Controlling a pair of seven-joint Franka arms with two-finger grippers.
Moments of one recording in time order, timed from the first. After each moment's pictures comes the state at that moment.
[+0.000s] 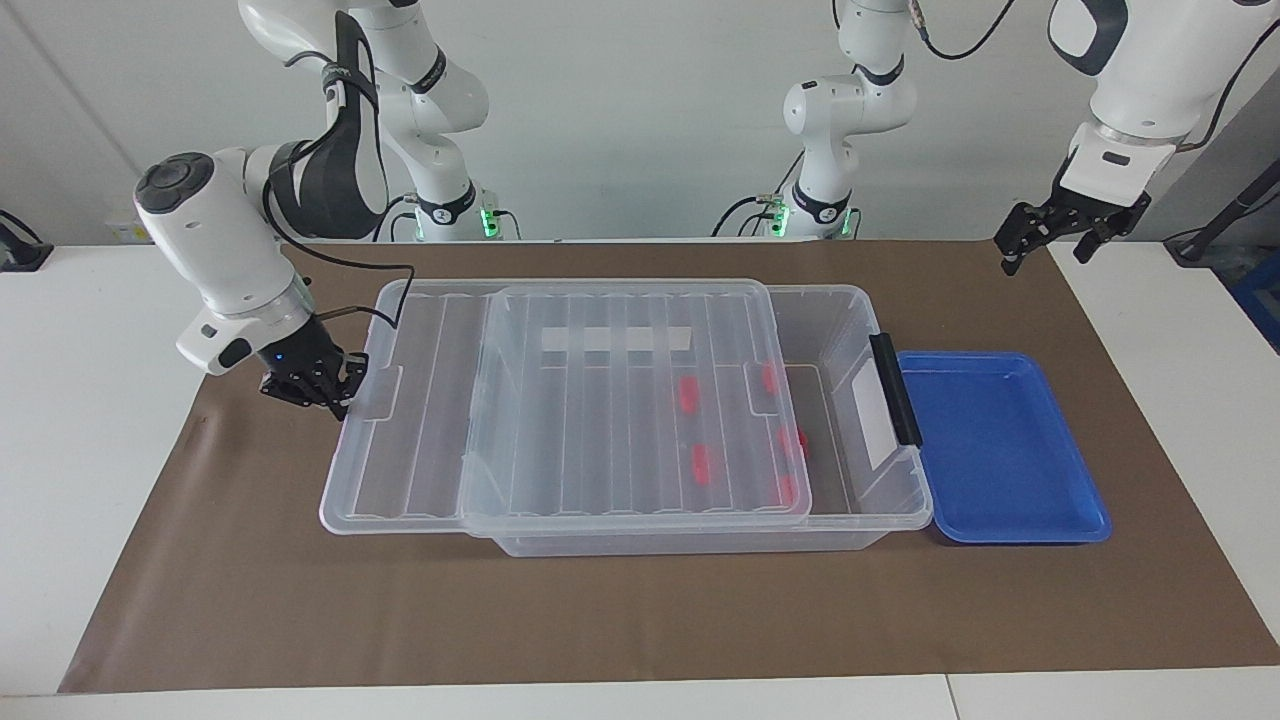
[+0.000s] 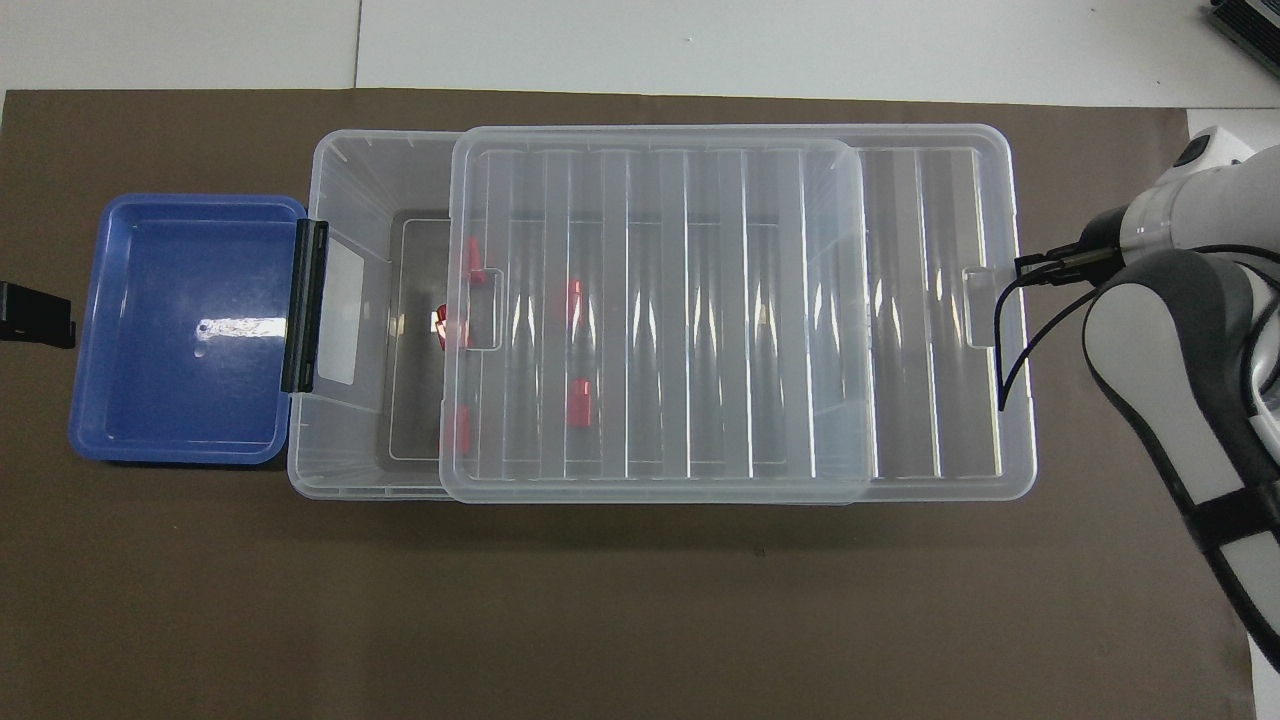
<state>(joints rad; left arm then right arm) 0.06 -0.05 -0.05 -1.63 0.11 1.59 -0.02 0.07 0.17 -0.10 -1.79 0.12 2.07 -0.23</state>
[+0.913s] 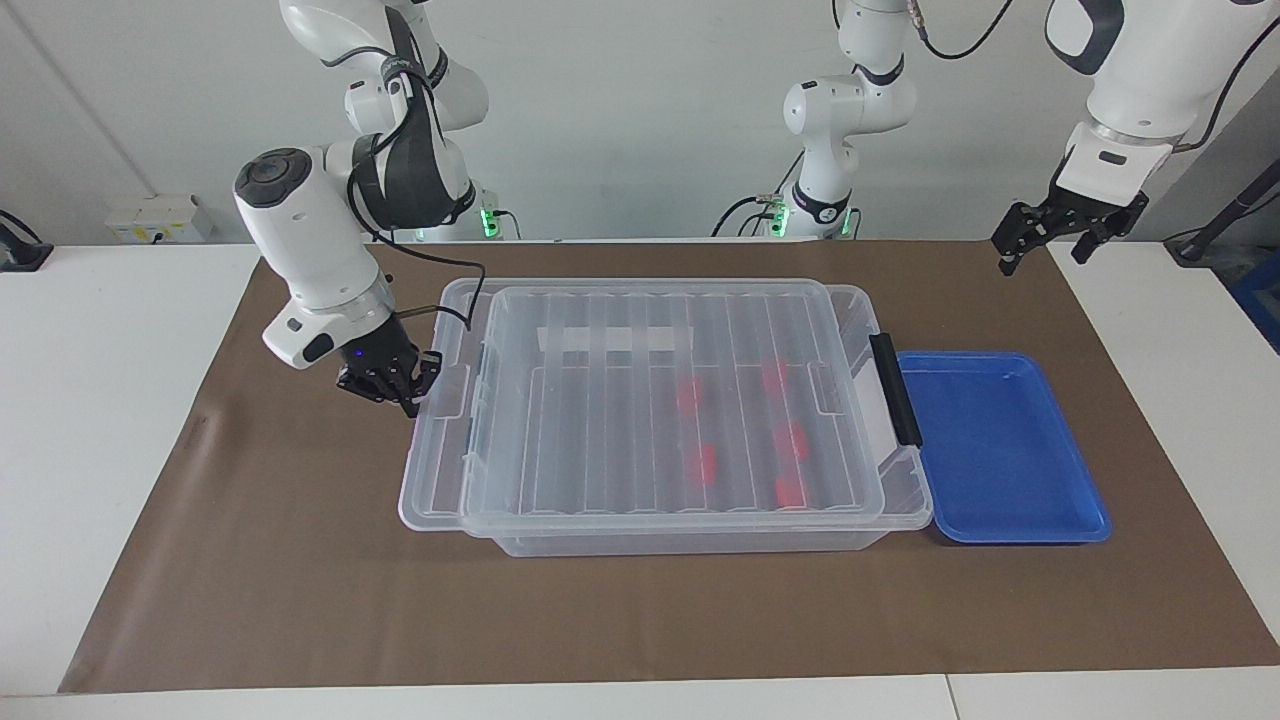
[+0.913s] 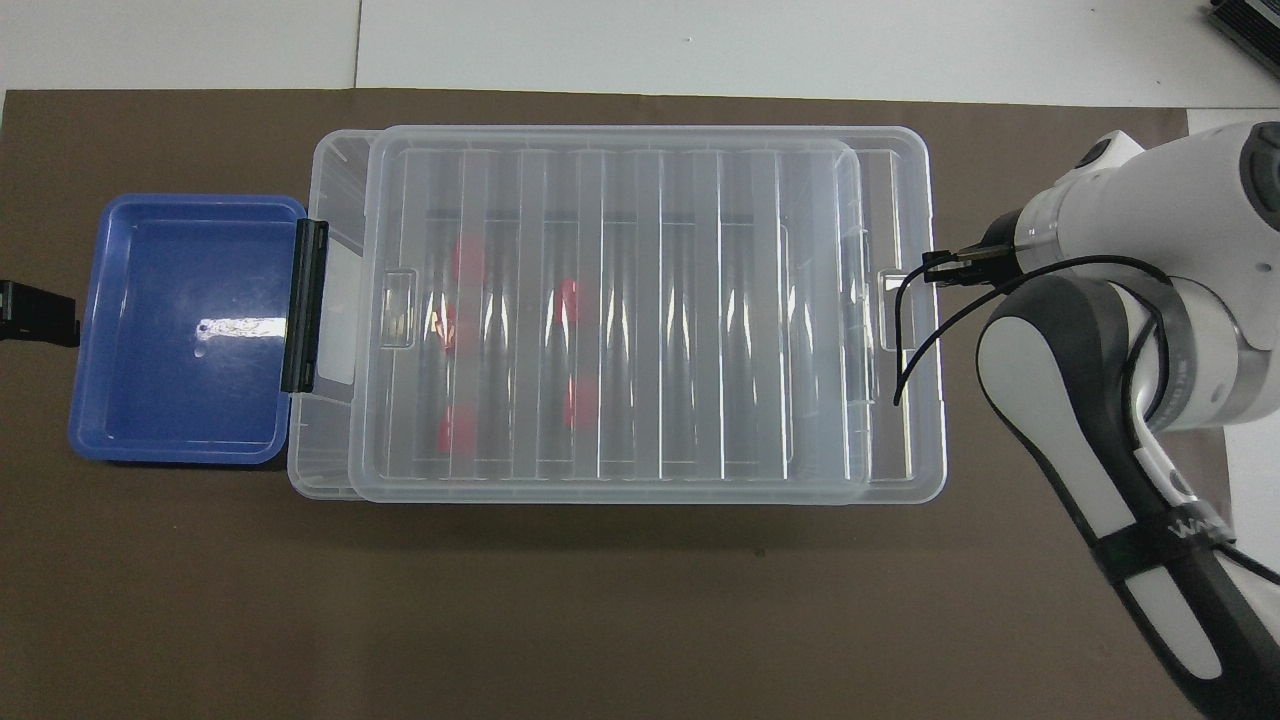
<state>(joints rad) 0.06 -0.05 -0.05 -1.63 0.11 1.59 -0.02 0.21 0.17 -0.10 -1.79 0.12 2.09 -0.01</state>
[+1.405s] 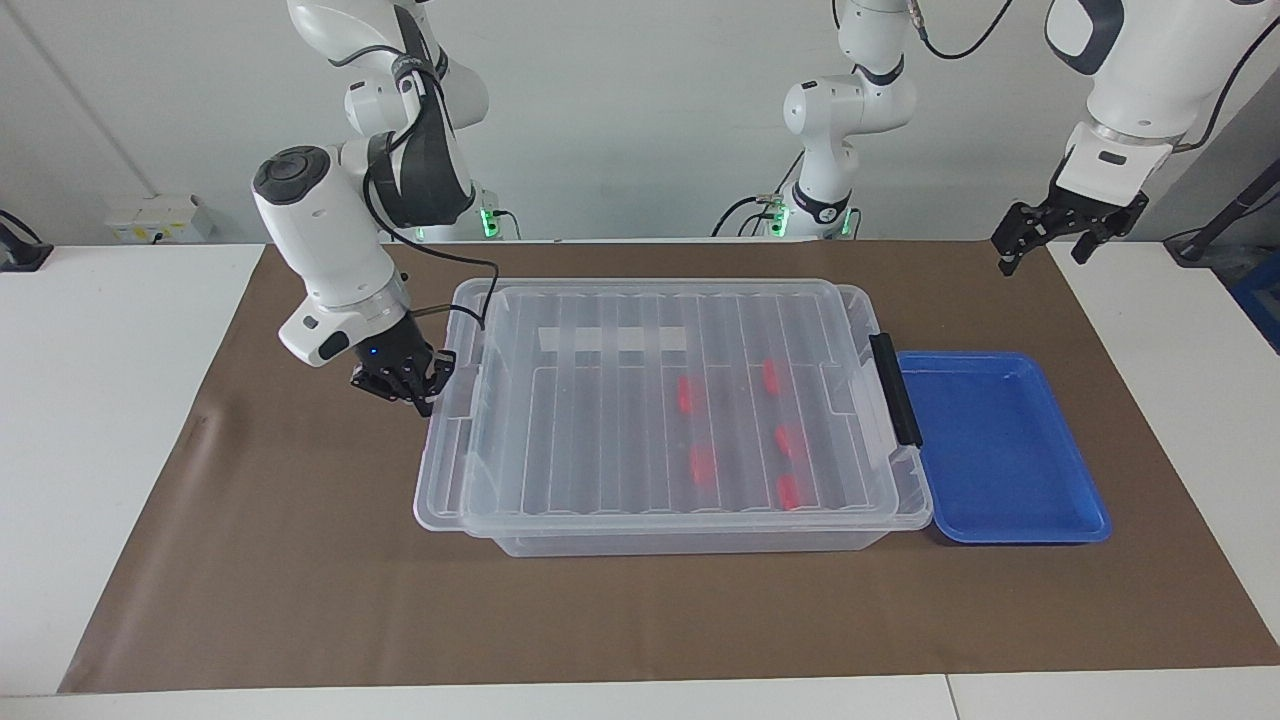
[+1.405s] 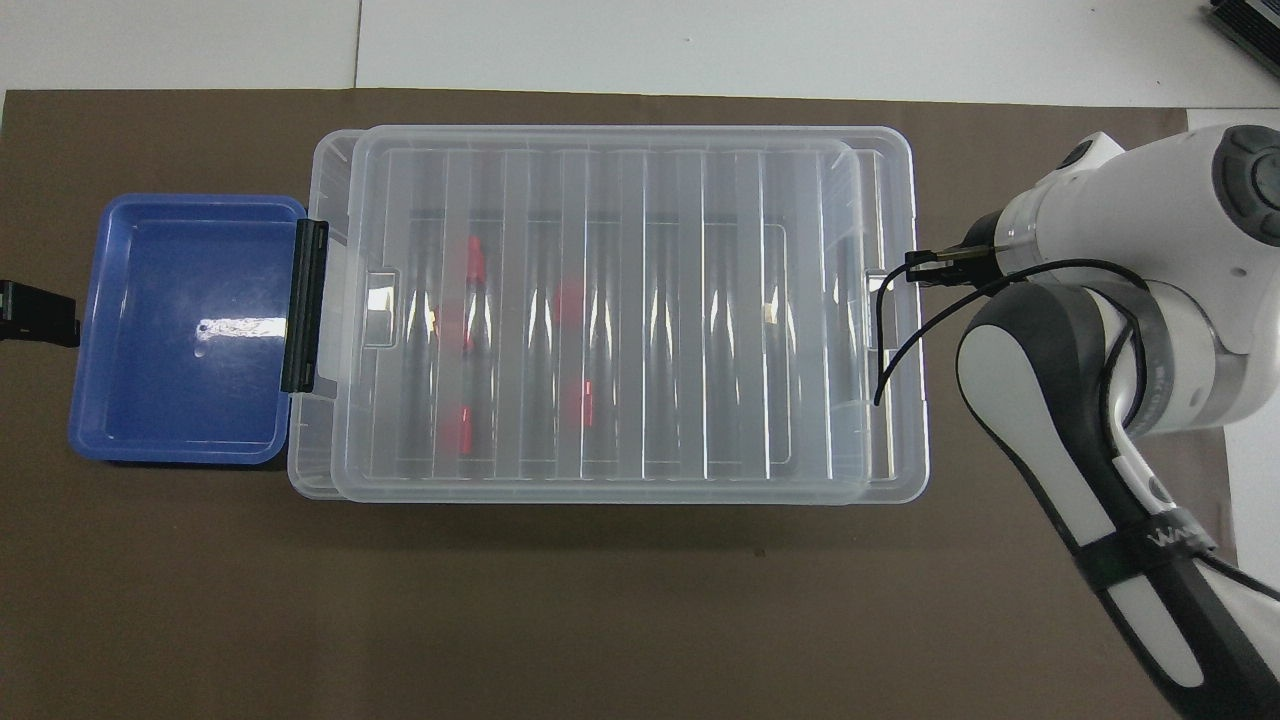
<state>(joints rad) 0.06 -0.05 -0.05 -1.63 0.11 1.59 -0.02 0.23 0.17 -0.10 -1.79 0.12 2.10 0.02</state>
